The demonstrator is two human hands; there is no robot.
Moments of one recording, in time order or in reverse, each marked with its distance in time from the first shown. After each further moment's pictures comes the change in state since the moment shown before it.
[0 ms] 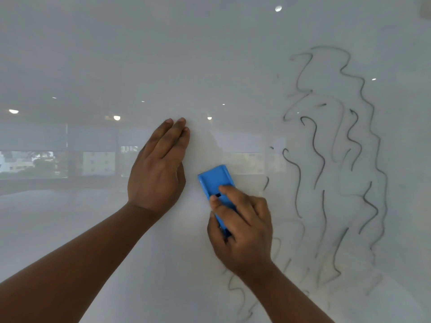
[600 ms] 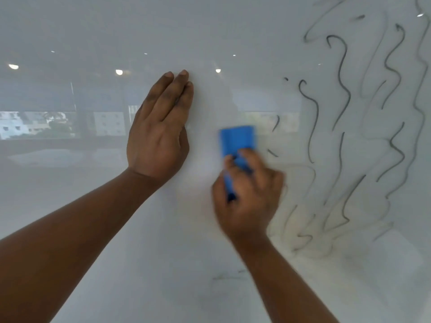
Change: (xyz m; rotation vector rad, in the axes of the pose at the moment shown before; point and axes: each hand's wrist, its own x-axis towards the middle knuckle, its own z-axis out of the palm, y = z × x) left_hand -0.036 0.016 0.006 0.006 0.012 0.058; right_hand -0.045 -0.015 -0.002 -0.076 0.114 0.243
